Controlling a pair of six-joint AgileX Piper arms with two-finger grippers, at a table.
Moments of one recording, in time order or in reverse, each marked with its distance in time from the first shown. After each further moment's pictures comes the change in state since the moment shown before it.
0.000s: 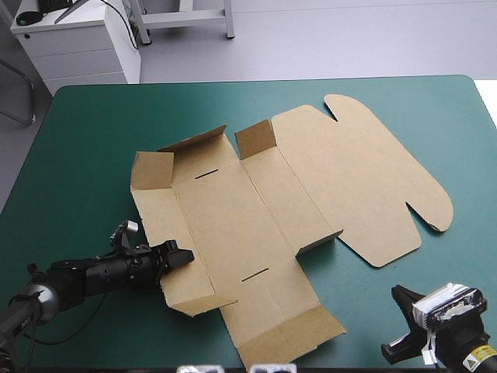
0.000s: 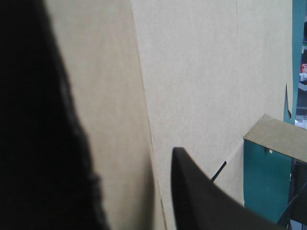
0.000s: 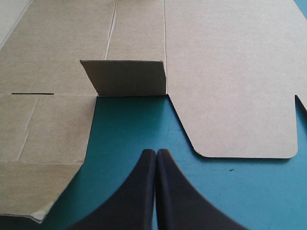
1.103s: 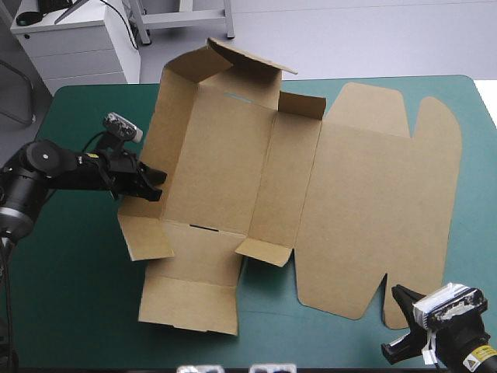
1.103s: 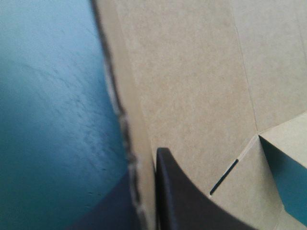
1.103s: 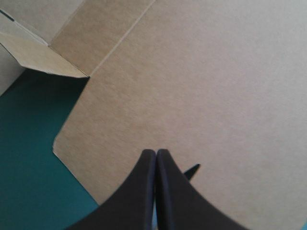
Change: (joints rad) left arm -0.052 0.031 -0.885 0.803 0.246 -0.027; right arm 0.000 0.000 0.000 -0.003 -0.003 0.000
